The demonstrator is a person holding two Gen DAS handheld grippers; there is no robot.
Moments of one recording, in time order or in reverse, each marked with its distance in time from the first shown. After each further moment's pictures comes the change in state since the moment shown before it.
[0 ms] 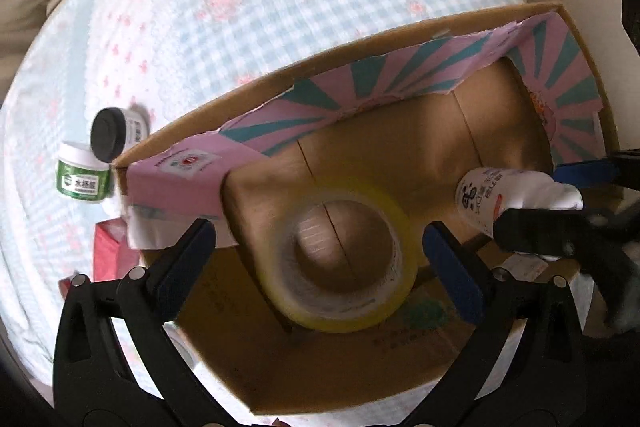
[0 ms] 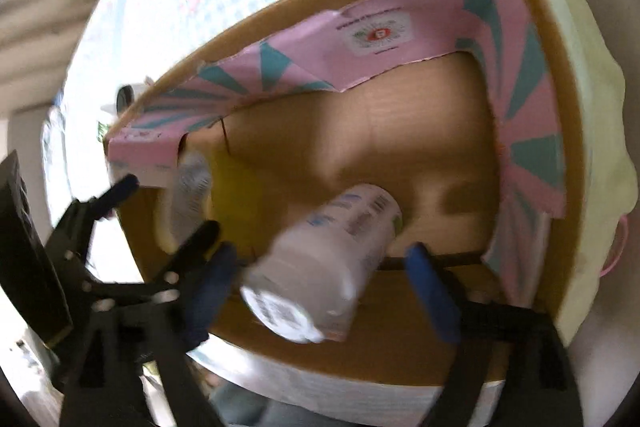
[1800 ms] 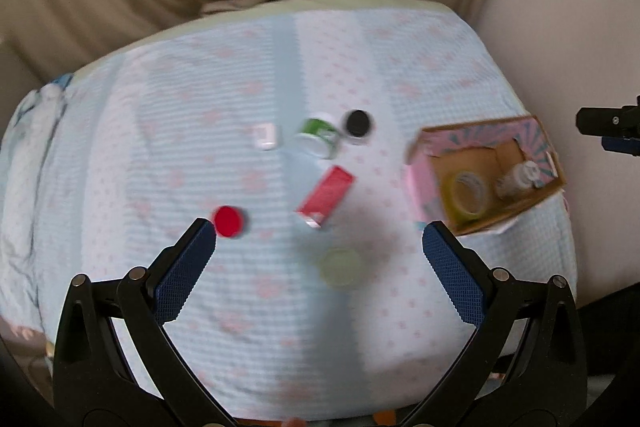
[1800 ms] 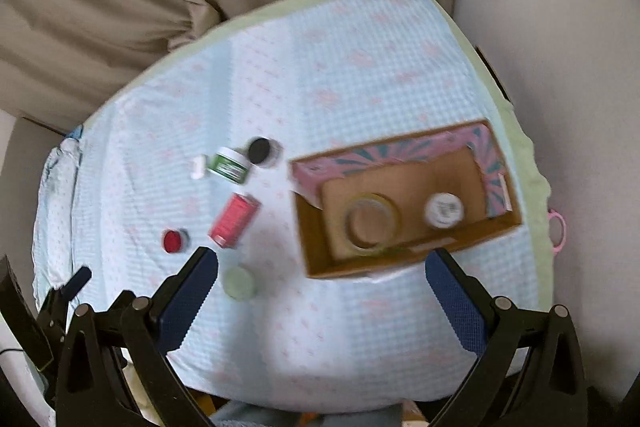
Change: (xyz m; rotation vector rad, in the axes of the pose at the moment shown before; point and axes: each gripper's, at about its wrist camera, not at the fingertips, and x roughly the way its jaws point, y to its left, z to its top) left arm -0.232 0.246 -0.223 -0.260 -0.372 0.029; right arm -0.119 0.248 -0.152 -0.072 -0.511 -0.215
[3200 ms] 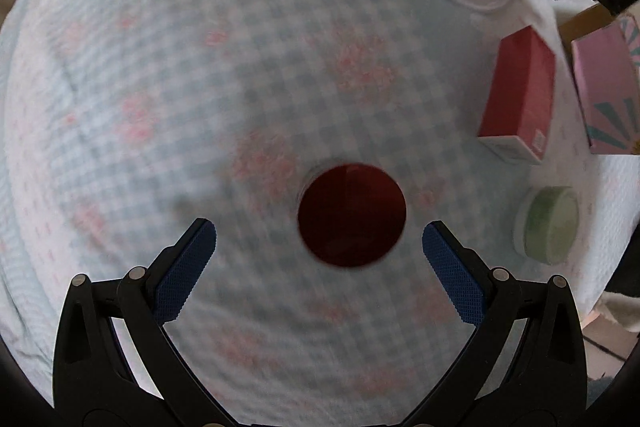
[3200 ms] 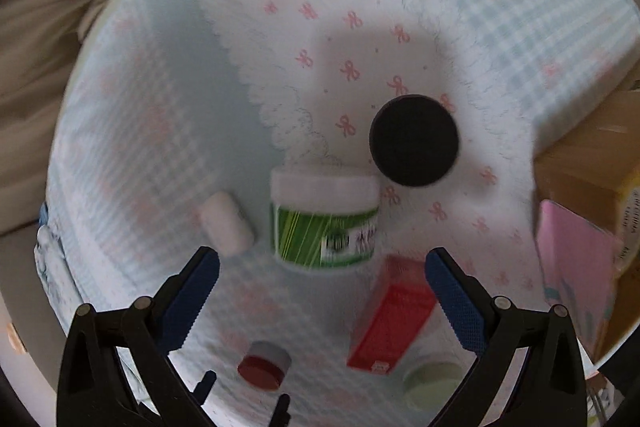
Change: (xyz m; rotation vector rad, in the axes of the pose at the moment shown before) left arm 0.304 0.154 -0.027 0.195 0.460 -0.104; right arm 0.335 0.144 0.098 0.400 0.358 0.017
